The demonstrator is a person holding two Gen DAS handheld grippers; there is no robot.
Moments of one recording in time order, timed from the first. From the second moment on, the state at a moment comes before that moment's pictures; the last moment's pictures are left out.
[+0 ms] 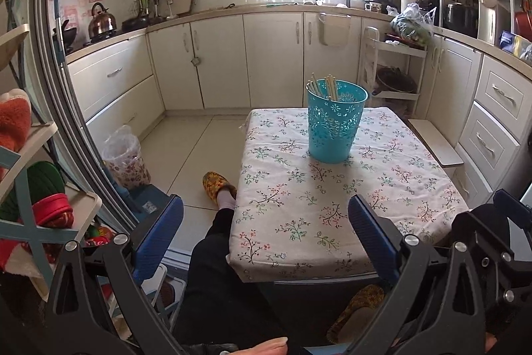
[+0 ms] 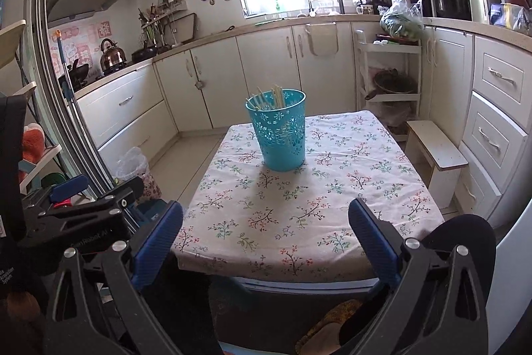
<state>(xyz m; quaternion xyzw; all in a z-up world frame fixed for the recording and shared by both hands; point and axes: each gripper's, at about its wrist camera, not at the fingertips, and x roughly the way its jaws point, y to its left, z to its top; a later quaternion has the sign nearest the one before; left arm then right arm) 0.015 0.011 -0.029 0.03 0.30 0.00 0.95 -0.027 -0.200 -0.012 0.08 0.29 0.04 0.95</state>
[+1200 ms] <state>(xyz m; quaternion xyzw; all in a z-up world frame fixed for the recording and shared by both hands) 0.014 0.018 -0.032 0.02 0.31 0.01 0.95 -0.033 -0.193 -0.009 0.07 0.28 0.05 0.96</state>
